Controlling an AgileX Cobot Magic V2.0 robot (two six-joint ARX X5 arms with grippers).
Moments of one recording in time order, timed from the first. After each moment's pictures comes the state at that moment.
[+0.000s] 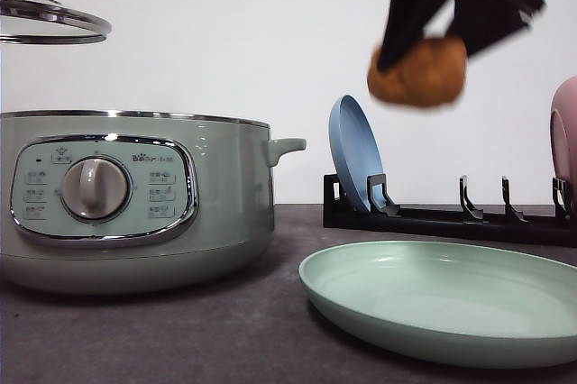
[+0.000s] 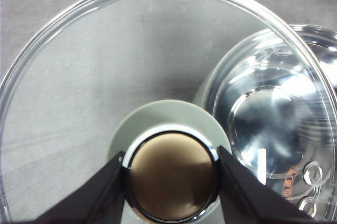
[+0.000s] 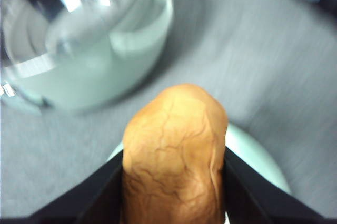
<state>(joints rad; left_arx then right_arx) -0.02 1.39 1.69 -1.22 0.03 0.06 0.57 1.24 0.99 -0.59 -0.16 0.16</state>
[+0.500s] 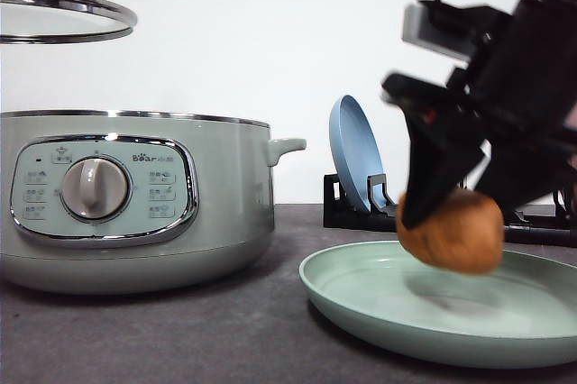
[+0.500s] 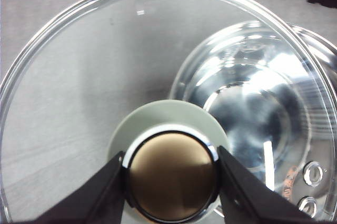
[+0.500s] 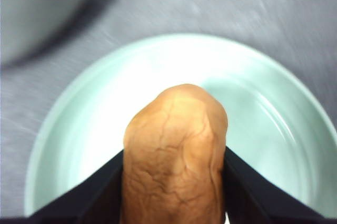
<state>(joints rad) -0.07 1.39 1.69 -1.22 0.08 0.06 0.65 1.24 0.63 -0.27 0.01 0.39</state>
